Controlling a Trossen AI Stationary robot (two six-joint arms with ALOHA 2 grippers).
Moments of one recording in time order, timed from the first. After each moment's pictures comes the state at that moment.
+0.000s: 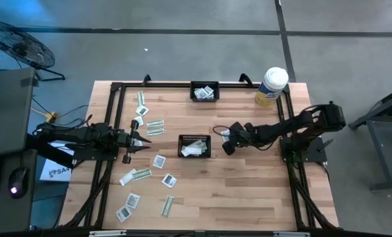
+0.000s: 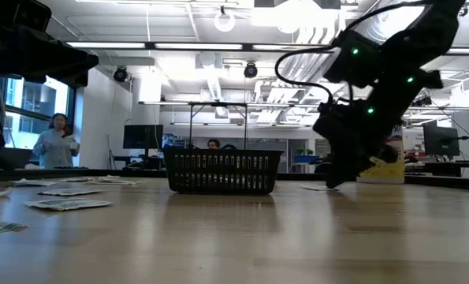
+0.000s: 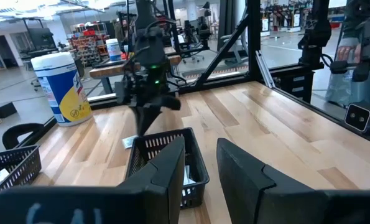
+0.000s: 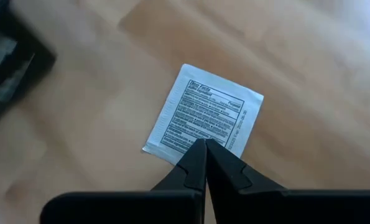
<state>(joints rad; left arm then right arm) -0.12 0.03 0.01 0.01 0.01 0.15 0.01 1.55 0.56 -0.08 0.33 0.79</state>
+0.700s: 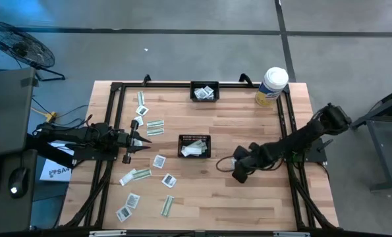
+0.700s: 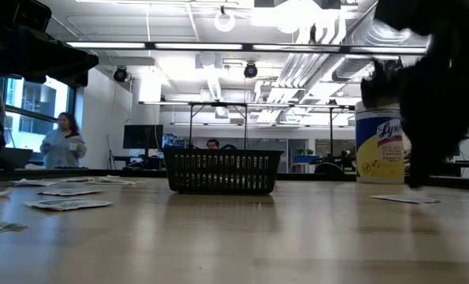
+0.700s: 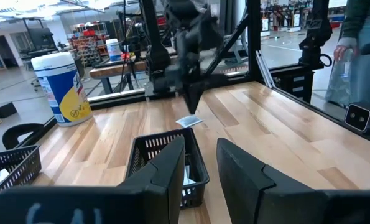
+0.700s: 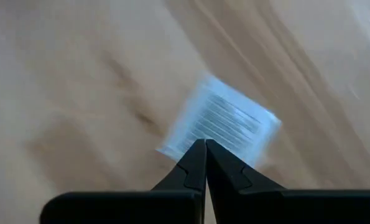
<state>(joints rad) -0.12 0.03 0.01 0.01 0.01 0.15 0.40 1.50 0.74 -0.53 0.20 1.02</state>
